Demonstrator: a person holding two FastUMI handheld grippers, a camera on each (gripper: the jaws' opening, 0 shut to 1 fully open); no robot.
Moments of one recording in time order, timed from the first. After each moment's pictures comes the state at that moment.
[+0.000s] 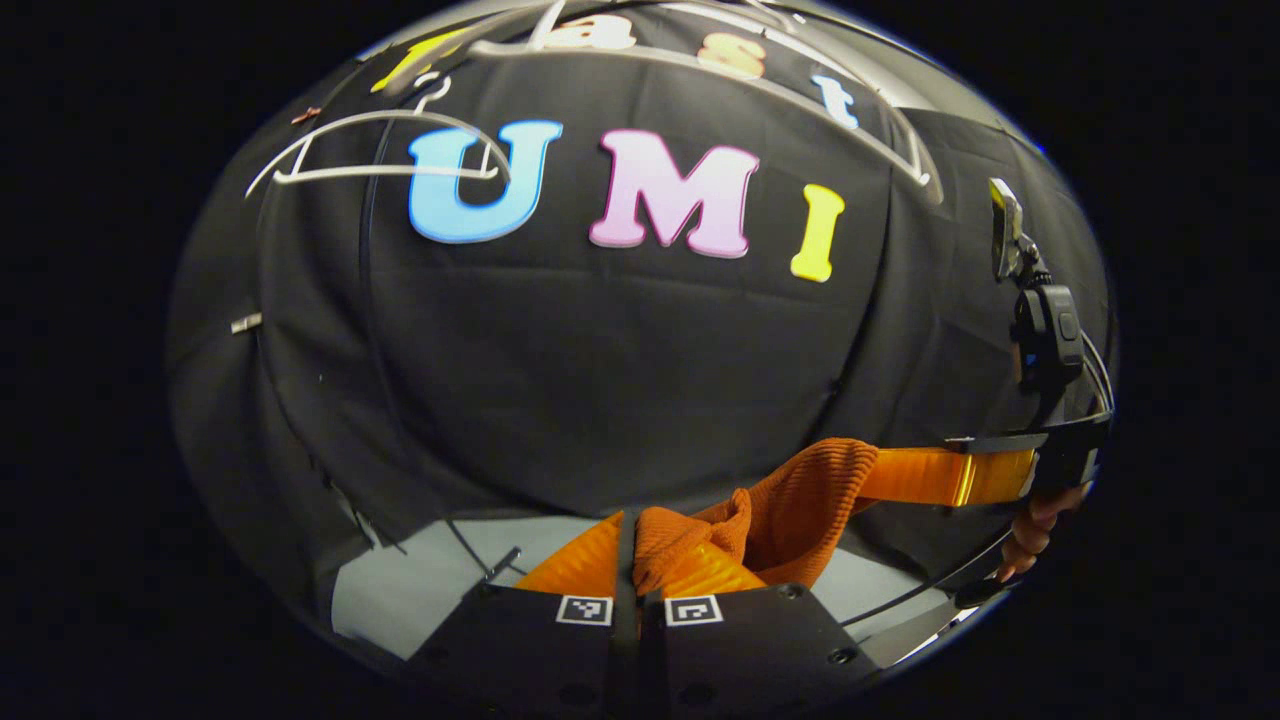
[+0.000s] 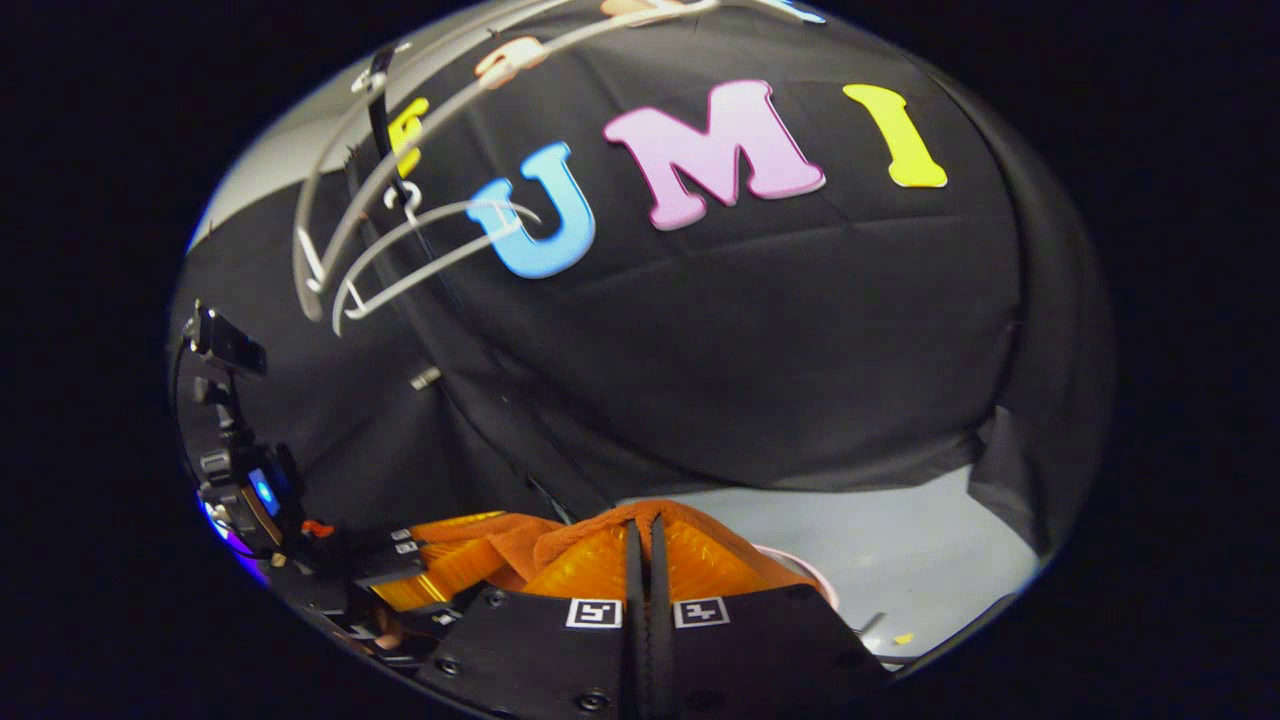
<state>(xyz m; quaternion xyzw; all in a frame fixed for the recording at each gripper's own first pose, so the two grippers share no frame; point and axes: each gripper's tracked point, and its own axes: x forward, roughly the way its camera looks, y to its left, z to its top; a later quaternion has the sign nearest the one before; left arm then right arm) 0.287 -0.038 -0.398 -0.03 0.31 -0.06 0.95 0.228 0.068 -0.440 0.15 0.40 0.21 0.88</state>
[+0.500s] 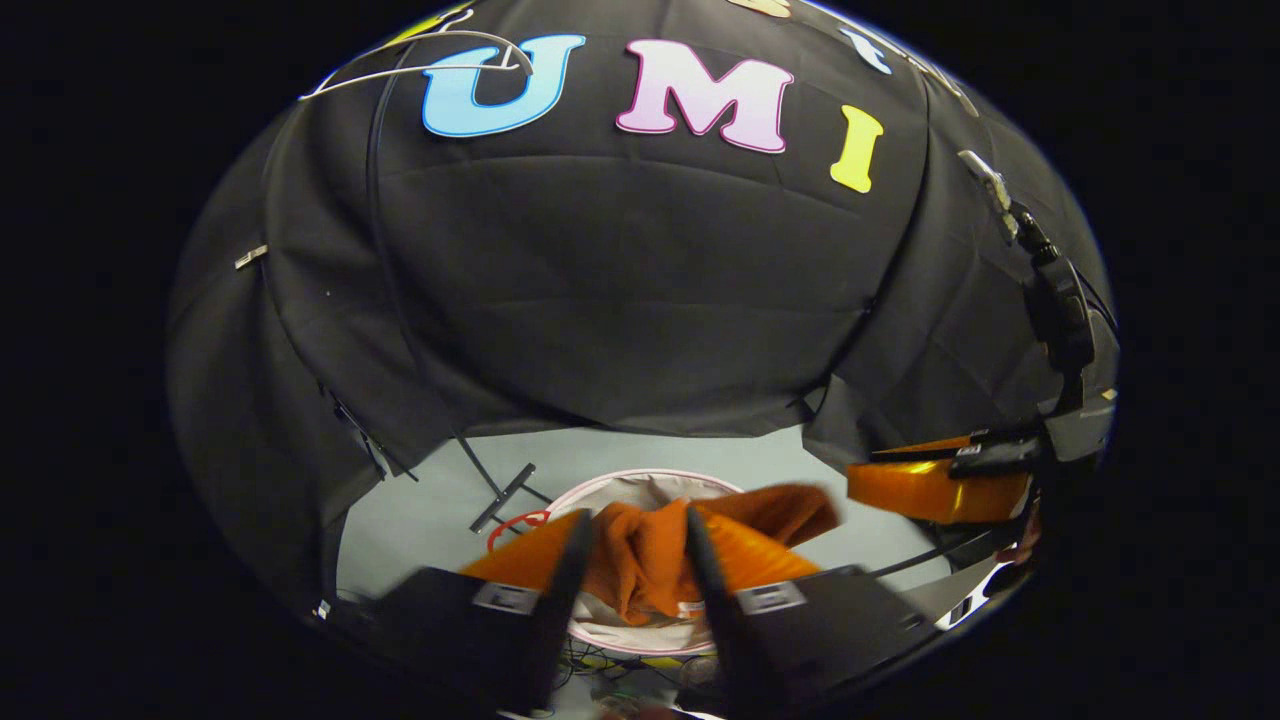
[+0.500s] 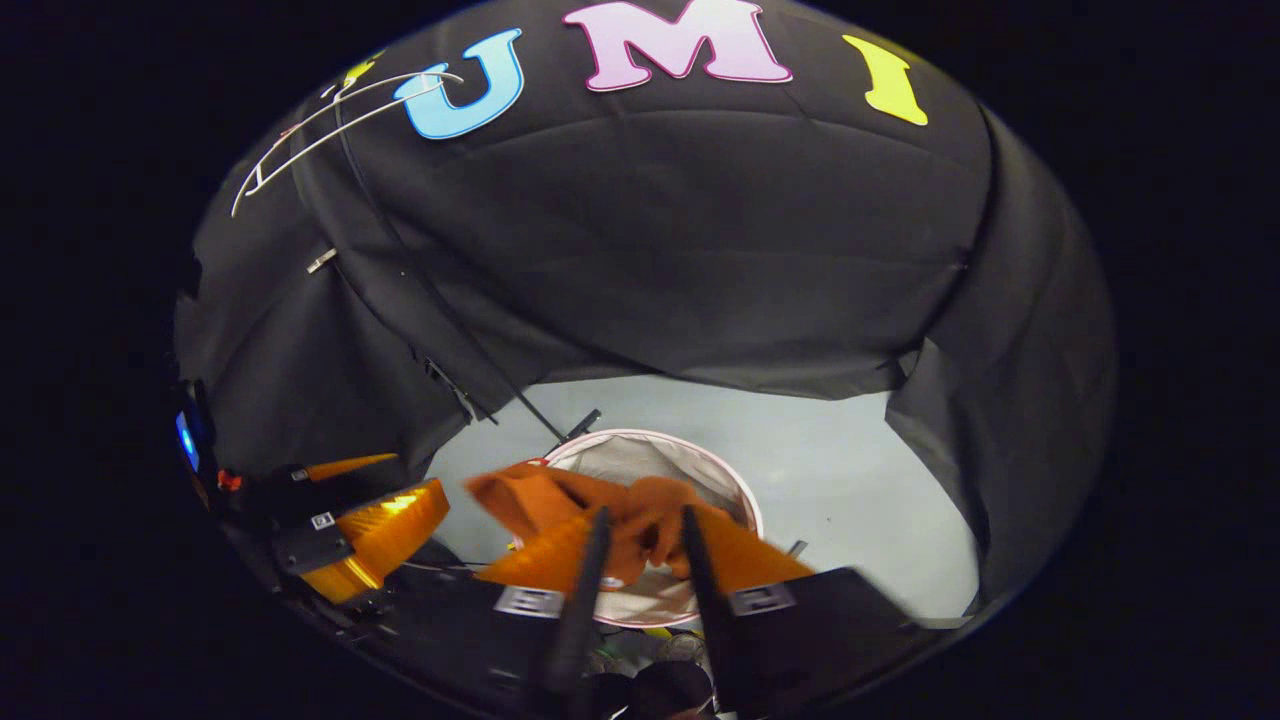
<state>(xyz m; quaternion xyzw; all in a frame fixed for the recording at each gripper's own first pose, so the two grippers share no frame) 0.253 -0.028 -0.465 -0.02 0.41 -0.04 0.91 0.175 0.040 -0.537 0.05 0.52 0.14 0.84</state>
